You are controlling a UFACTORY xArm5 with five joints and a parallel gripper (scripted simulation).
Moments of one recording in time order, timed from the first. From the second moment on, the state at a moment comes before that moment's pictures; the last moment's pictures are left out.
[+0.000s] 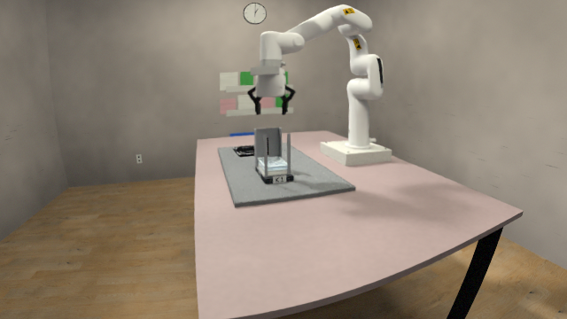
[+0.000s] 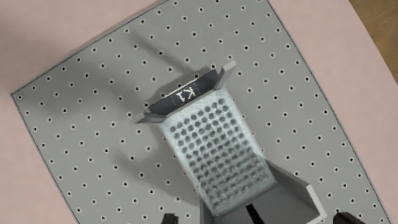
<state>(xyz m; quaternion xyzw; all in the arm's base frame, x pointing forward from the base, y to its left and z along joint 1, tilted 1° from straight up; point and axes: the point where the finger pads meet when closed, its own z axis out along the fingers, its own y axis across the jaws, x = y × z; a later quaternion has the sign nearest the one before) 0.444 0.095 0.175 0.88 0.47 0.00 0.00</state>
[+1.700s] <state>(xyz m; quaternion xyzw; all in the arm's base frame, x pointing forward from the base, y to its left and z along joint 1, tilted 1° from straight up) 0.452 0.123 0.130 0.73 0.69 0.00 0.00</state>
